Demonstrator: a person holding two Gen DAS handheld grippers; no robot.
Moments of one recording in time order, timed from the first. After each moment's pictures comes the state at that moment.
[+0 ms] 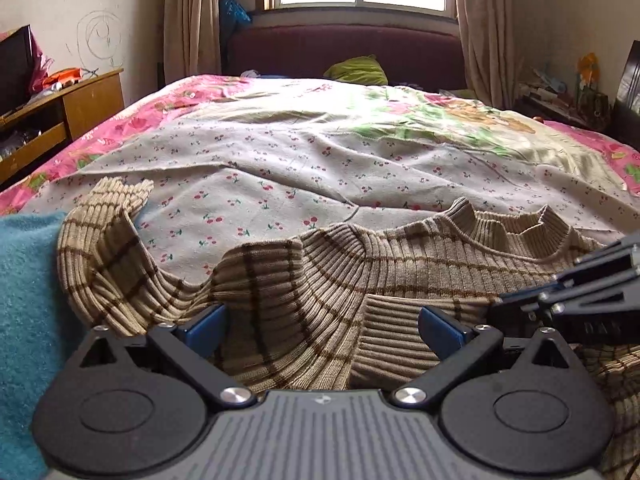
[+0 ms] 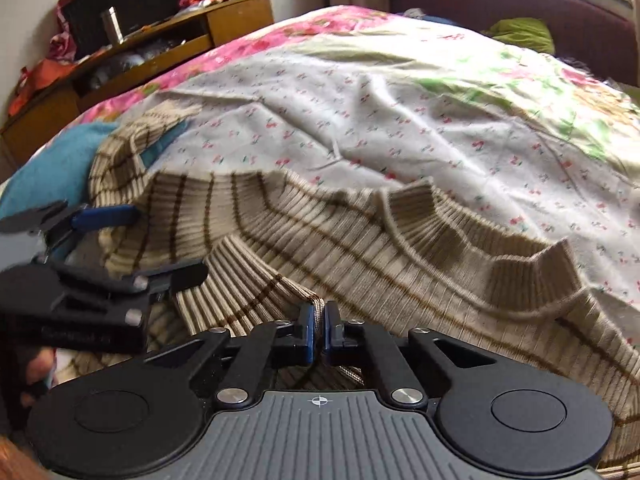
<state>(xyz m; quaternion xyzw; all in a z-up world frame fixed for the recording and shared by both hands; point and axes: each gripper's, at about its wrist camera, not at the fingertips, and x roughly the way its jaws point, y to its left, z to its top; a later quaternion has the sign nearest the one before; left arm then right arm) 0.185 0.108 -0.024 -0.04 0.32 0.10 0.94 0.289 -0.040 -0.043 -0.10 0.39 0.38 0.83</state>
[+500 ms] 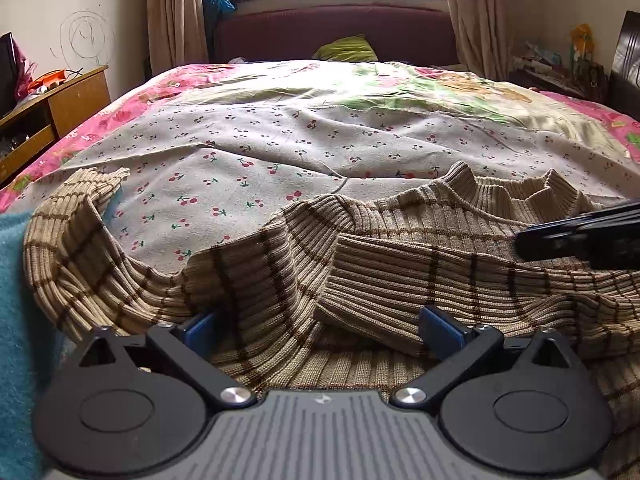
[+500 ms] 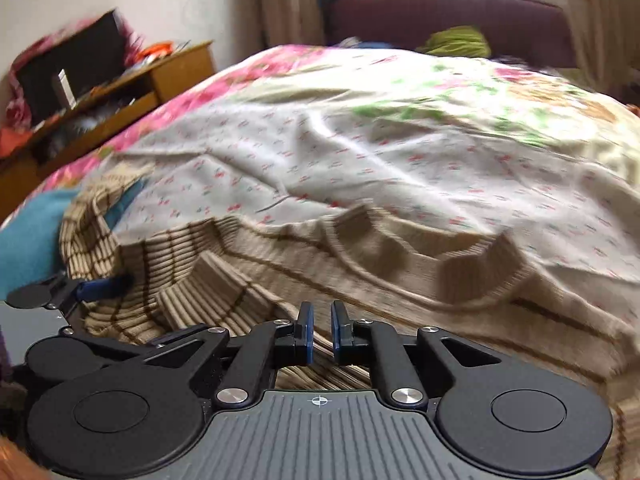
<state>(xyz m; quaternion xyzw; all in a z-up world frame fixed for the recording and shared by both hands) 0.204 0.100 -0.046 -0.02 0.35 0.10 0.93 0.276 -0.097 -0.039 -0.02 0.36 0.28 0.89</state>
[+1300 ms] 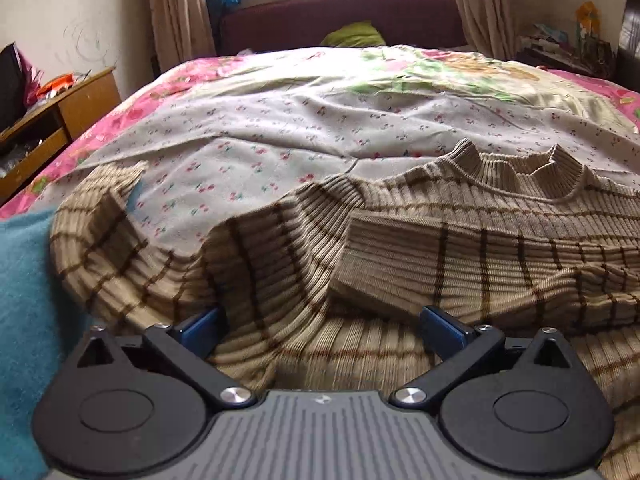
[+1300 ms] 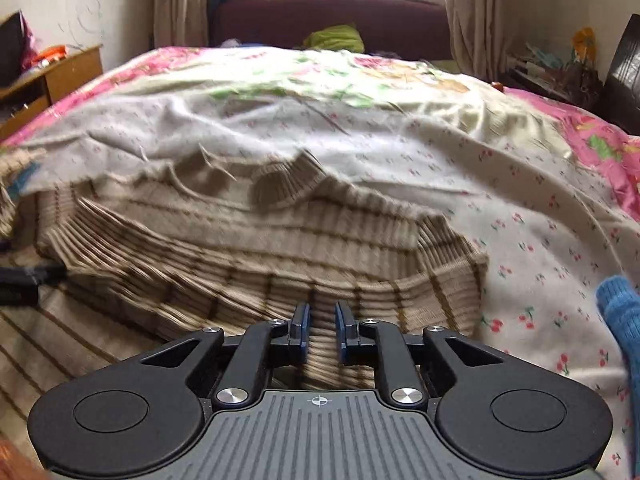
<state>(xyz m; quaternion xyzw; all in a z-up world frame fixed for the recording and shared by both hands) 0.187 0.096 -0.040 0.00 0.38 0.12 0.92 0.229 -0.142 -0.042 -0.06 0.35 0.16 0.92</state>
